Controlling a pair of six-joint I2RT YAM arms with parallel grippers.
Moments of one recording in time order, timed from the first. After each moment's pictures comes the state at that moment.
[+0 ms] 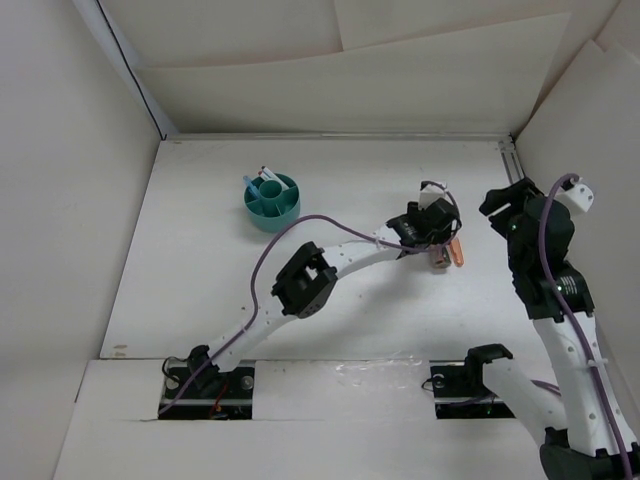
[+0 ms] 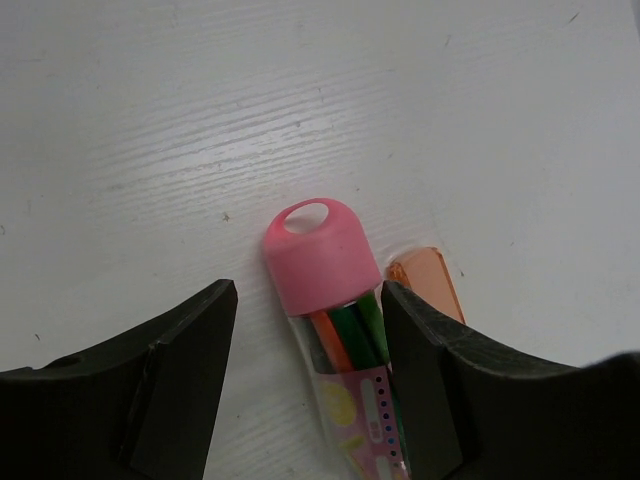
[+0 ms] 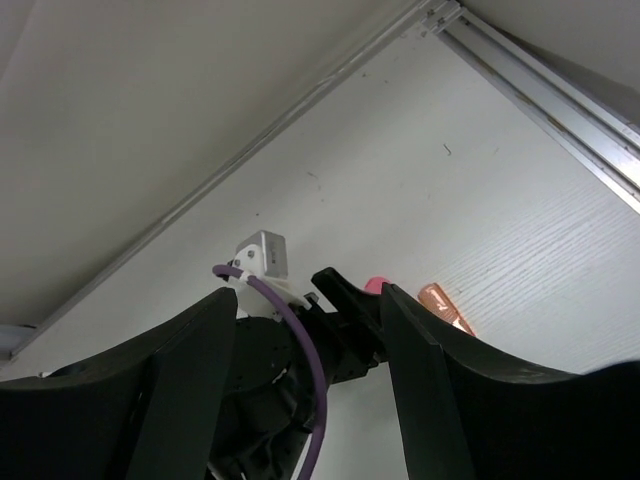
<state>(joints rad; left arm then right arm) -1.05 2.61 2.36 -0.39 -0.38 -0.67 0.15 0.75 1.03 -0.52 0.47 0.65</state>
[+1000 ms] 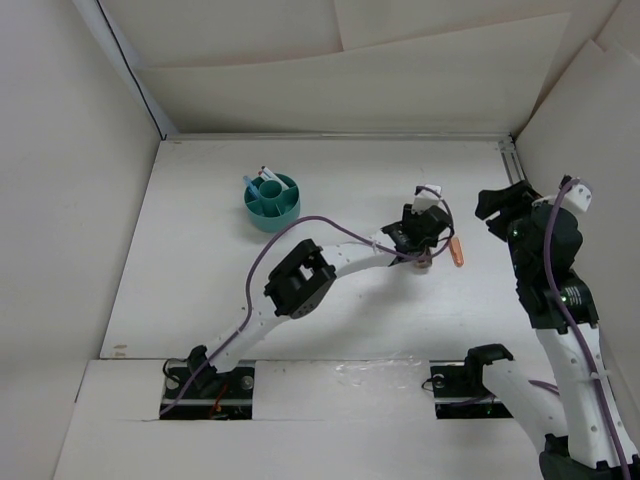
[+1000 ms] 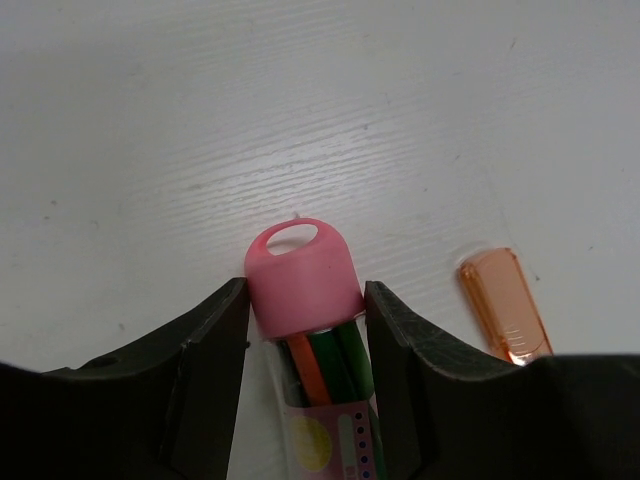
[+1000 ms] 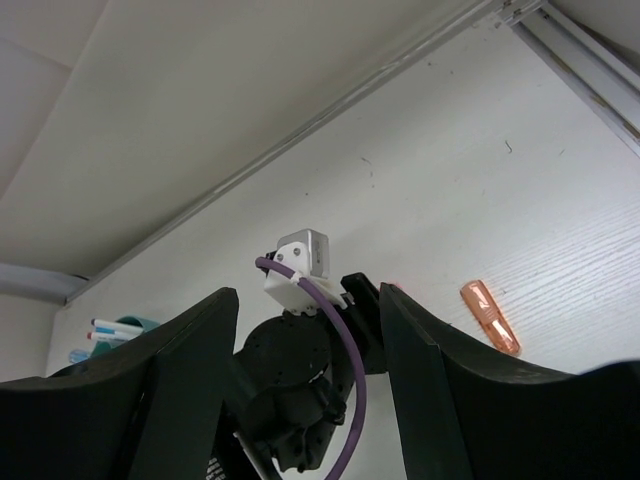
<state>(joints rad) -1.05 2.54 2.13 -0.23 -0.49 -0.58 0.15 0.70 1.02 -0.49 0.32 0.62</state>
